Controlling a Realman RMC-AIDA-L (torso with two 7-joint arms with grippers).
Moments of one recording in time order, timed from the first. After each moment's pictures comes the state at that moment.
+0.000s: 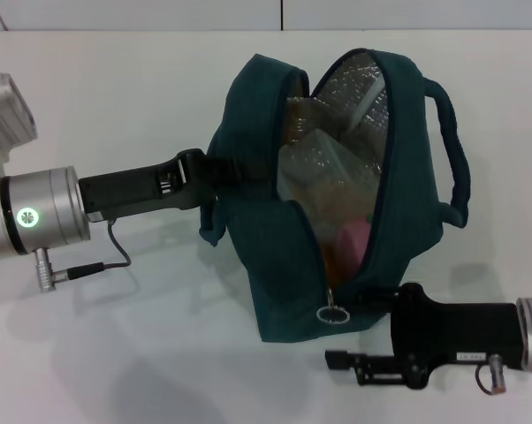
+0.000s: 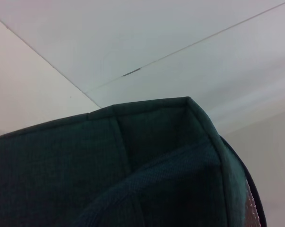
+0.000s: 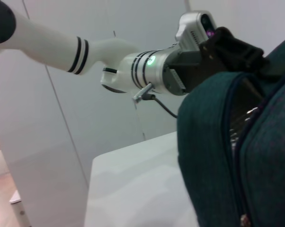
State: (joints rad) left arm -0.49 -2.09 0.87 0.57 1.68 1.61 -2.20; right arm 0.47 2.03 -1.51 -0.35 -1.32 -1.48 0.99
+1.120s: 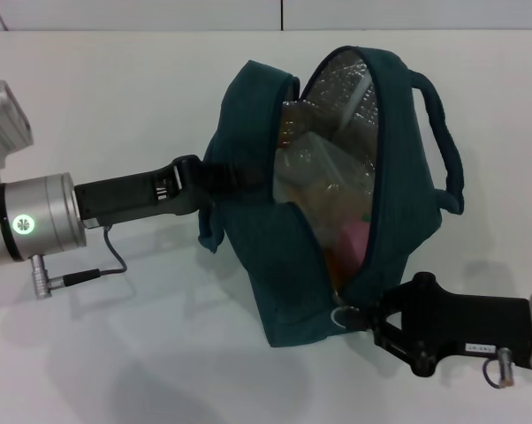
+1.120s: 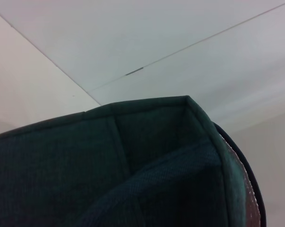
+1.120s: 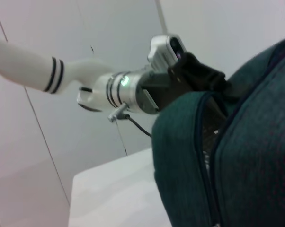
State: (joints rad) left arm -0.47 -2.09 0.87 0.57 1.68 1.61 -2.19; right arm 0.43 2.02 -1.50 -0.35 -1.27 -1.47 0.99
